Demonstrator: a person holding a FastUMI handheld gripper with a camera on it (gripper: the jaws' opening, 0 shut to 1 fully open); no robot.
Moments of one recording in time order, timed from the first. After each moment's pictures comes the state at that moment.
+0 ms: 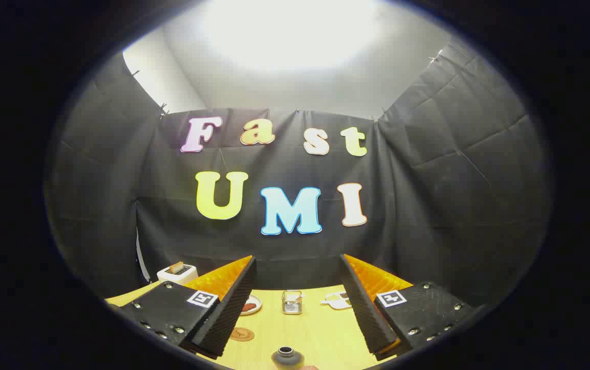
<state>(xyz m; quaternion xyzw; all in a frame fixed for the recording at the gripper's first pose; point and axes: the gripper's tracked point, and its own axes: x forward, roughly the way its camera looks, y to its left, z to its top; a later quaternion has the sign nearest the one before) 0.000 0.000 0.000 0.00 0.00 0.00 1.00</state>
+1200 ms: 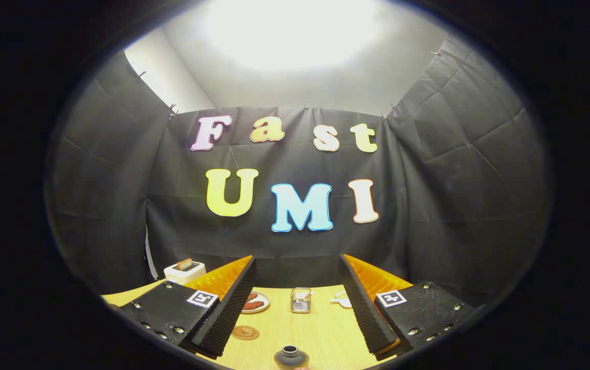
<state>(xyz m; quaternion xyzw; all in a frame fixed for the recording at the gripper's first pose) 0.004 0.009 -0.033 0.01 0.01 0.04 1.00</state>
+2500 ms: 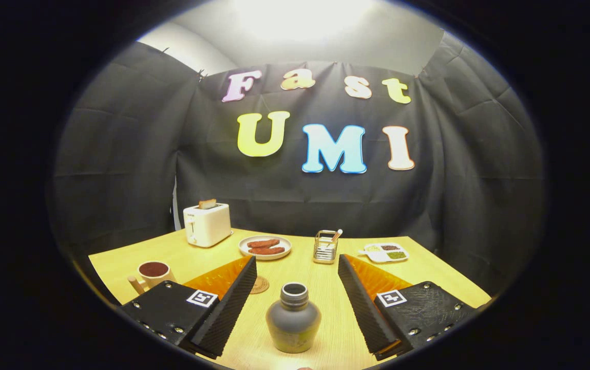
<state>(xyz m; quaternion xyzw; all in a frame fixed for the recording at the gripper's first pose) -0.006 0.026 -0.218 -0.02 0.13 0.15 0.98</state>
